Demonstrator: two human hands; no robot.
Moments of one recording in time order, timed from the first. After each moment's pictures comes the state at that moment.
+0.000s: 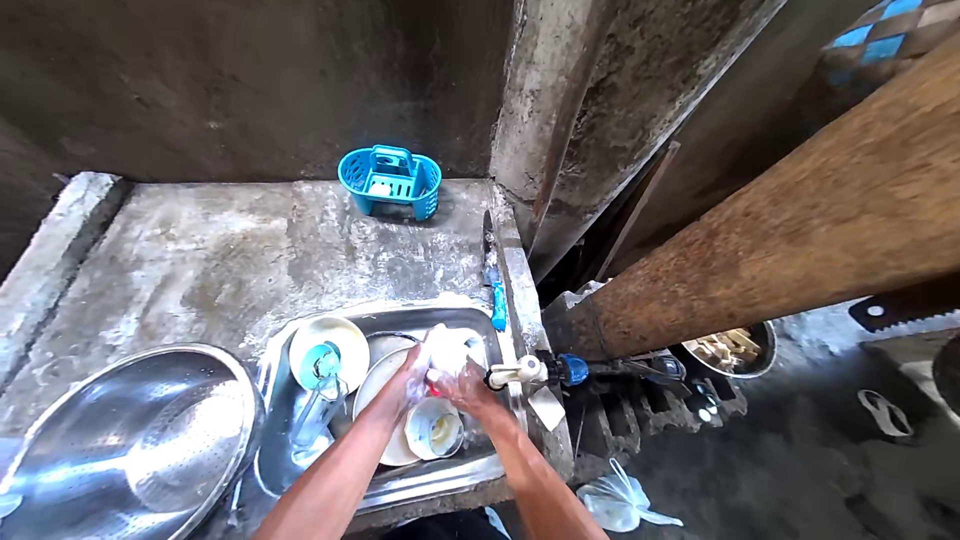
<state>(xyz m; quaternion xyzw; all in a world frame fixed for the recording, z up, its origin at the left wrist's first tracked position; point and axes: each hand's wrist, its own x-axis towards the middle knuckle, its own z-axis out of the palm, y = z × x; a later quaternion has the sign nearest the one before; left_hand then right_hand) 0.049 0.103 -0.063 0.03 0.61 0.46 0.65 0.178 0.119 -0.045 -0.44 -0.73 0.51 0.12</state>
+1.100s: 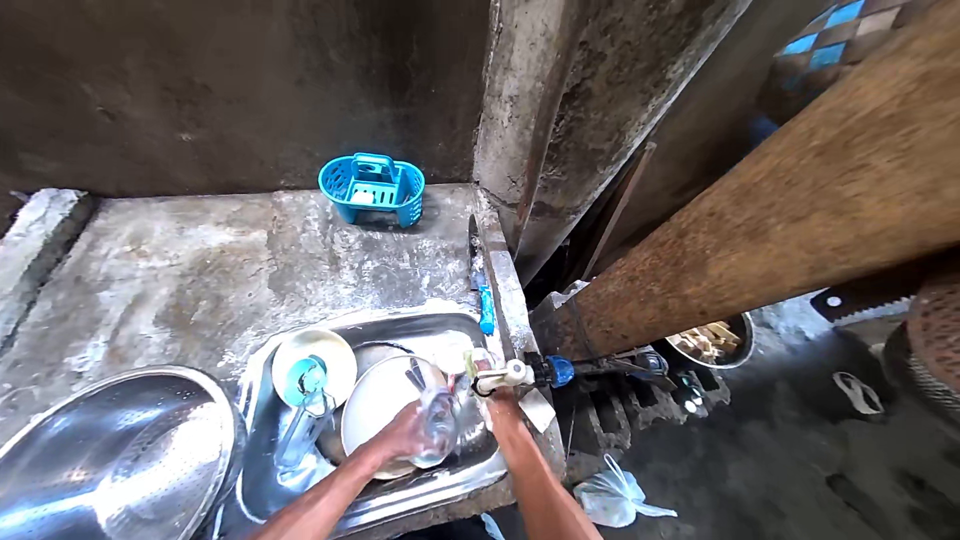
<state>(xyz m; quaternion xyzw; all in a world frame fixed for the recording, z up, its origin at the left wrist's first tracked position) 0.039 0.030 -0.113 0.60 0.54 0.25 0.53 0.227 0.111 -0.092 -0.62 -0.43 0.58 0.32</state>
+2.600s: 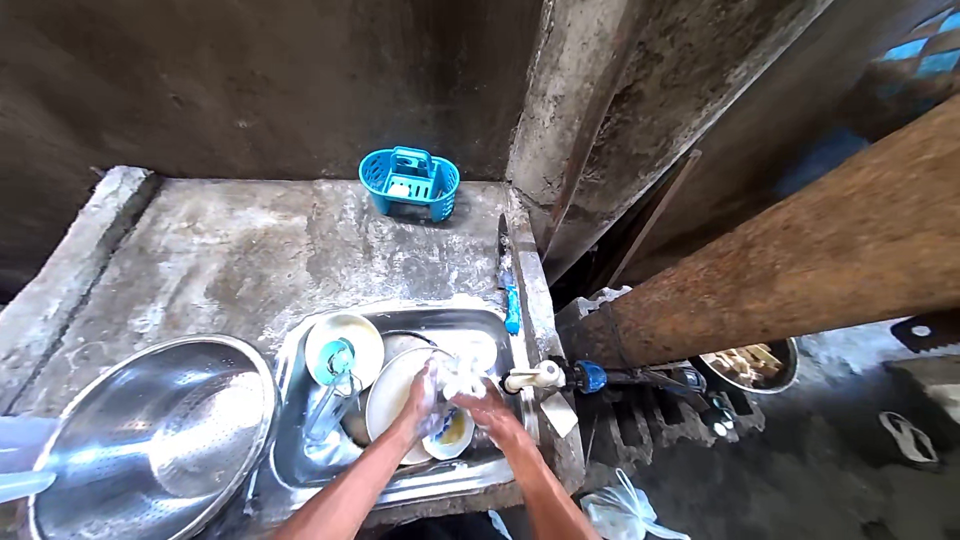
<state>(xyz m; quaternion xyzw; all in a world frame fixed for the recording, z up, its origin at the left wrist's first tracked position) 0.060 0.054 -0.084 0.11 0.64 0.51 0.56 0.190 0.095 -0.034 -0.52 -0.51 0.67 0.11</state>
